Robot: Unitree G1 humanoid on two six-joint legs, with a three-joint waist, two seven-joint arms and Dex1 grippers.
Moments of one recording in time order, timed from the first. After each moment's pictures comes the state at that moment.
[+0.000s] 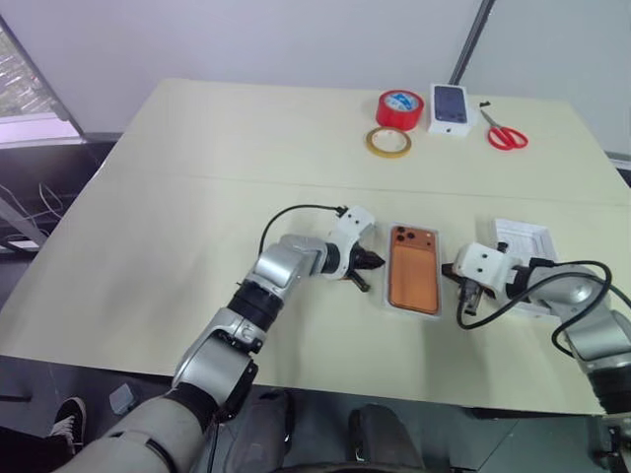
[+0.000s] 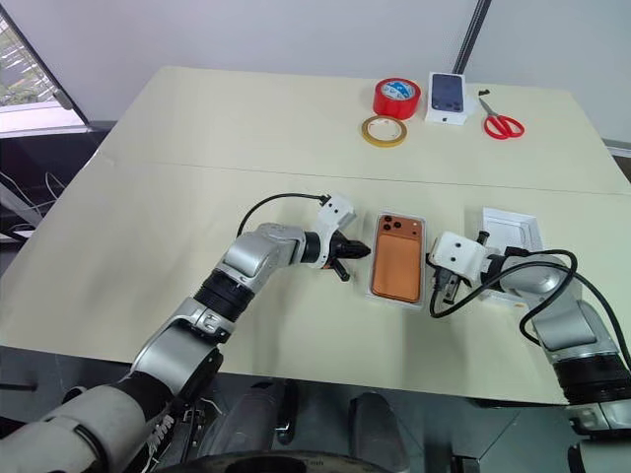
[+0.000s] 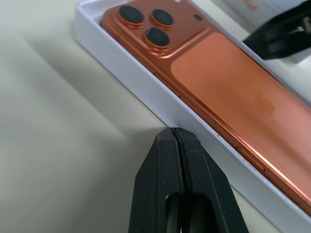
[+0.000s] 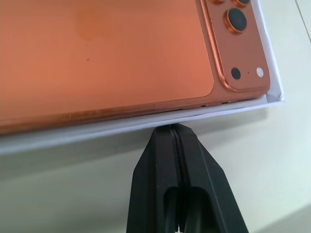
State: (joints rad) left arm -0.83 -0.01 -0.34 0.50 -0.21 0.70 -0.73; right arm -0.21 -0.88 0.02 0.09 -0.04 0.03 0.93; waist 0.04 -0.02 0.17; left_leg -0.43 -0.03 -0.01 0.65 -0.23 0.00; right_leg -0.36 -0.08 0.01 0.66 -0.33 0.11
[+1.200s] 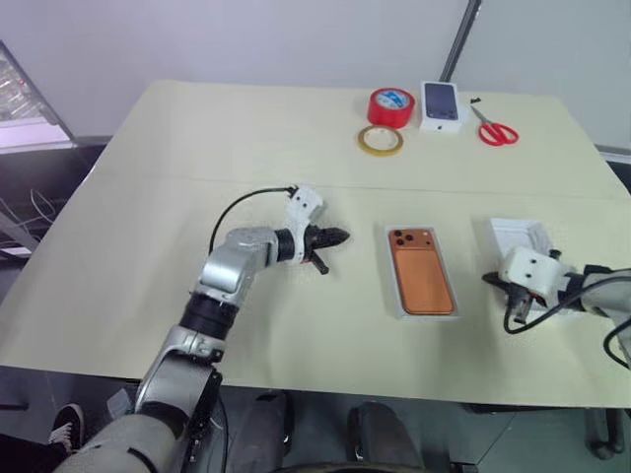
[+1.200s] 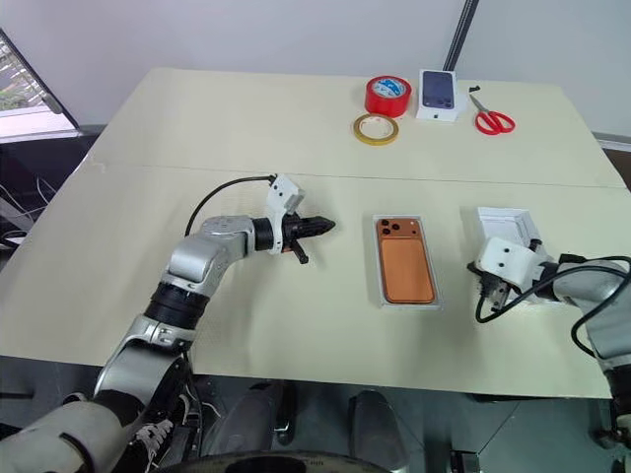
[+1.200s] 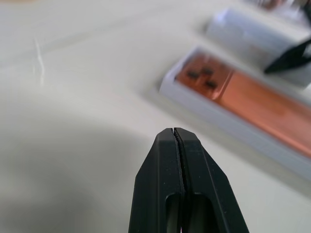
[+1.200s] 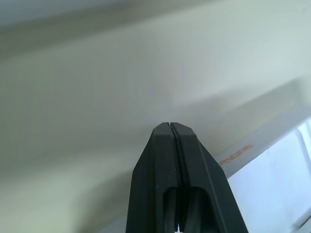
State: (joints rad) left arm -0.66 0.17 -0.12 0.20 -0.29 0.58 -0.81; right arm -0.10 -1.04 -0.09 0.20 0.00 -0.04 0.99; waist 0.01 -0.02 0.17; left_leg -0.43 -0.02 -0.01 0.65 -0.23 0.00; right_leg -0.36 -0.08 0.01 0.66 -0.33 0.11
